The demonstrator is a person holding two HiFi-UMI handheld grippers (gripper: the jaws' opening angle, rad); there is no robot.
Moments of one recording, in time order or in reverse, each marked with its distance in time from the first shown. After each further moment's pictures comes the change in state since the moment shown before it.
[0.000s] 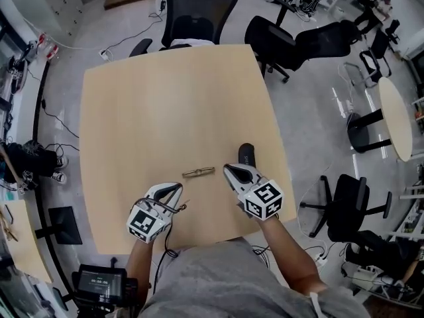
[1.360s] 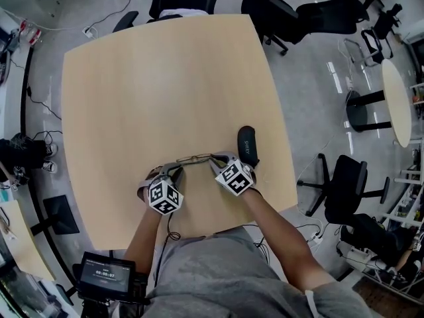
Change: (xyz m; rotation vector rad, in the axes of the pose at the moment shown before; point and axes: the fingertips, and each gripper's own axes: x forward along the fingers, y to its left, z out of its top) left arm 0.098 0.041 -0.201 0.384 0.616 -0.050; right arm 0.109 -0.058 -0.193 -0.222 0.498 0.020
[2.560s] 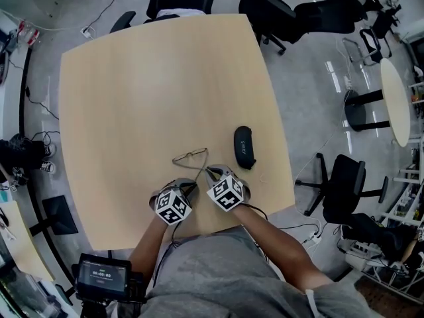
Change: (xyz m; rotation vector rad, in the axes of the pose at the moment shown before) left arm 0.008 -0.086 0.030 -0.110 -0.113 -0.259; right arm -0.013 0.036 -0.014 0.013 0.064 -0.084
